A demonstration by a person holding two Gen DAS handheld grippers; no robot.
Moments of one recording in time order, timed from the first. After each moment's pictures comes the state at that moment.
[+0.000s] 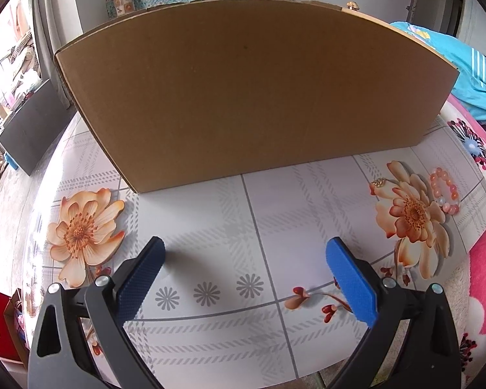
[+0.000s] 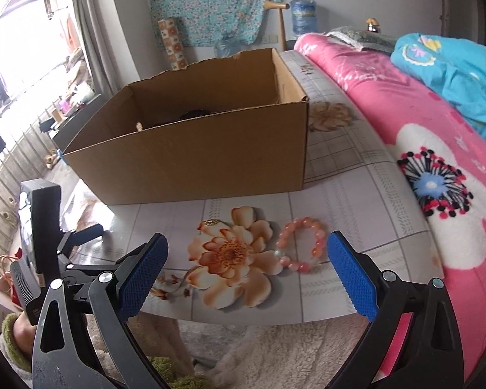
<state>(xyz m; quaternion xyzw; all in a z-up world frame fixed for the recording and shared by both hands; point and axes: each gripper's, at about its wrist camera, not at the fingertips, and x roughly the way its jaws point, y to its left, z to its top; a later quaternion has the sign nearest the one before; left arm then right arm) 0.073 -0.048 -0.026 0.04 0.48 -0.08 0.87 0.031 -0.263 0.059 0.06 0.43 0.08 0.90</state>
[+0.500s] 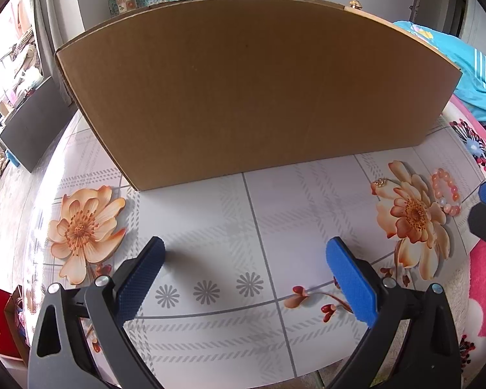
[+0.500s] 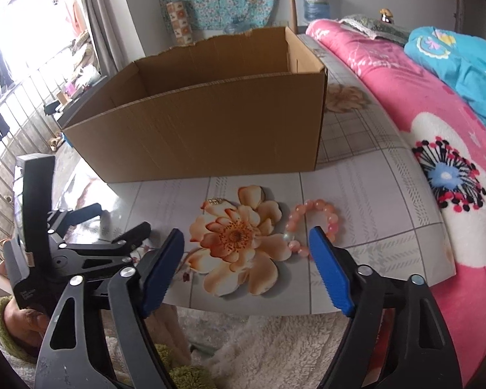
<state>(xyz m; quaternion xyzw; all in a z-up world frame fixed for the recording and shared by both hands) 0.073 -0.048 -0.026 0.04 0.48 -0.08 0.87 0.034 -0.261 0.044 0.05 0.46 0.09 0.88</state>
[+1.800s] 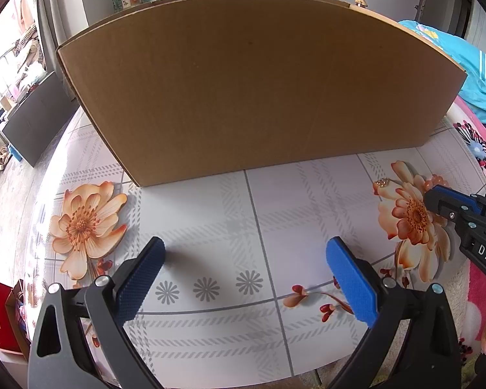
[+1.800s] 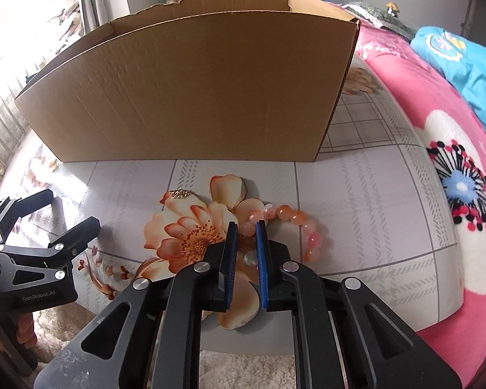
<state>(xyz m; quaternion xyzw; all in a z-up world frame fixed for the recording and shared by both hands) 0.075 -0.049 -0.025 0.04 0.49 -0.07 0.87 0.076 -0.251 0.005 -0.01 0.50 0.07 0.86</state>
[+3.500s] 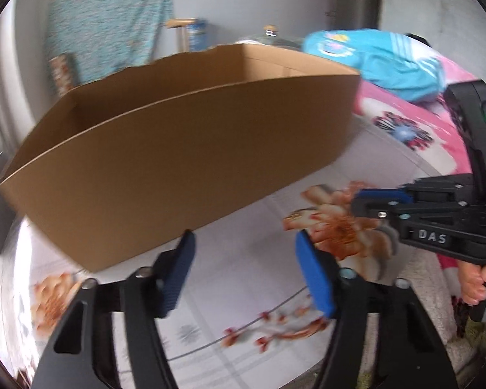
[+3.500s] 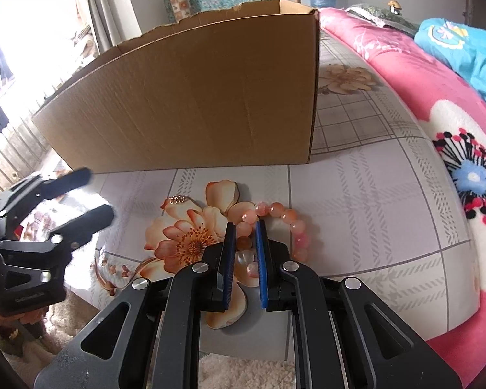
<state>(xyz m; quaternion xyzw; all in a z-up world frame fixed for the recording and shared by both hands) 0.056 -0.068 -0.002 0.10 0.38 -0.25 0.88 0.063 -0.284 0.001 0.04 0.47 0.11 0.88</state>
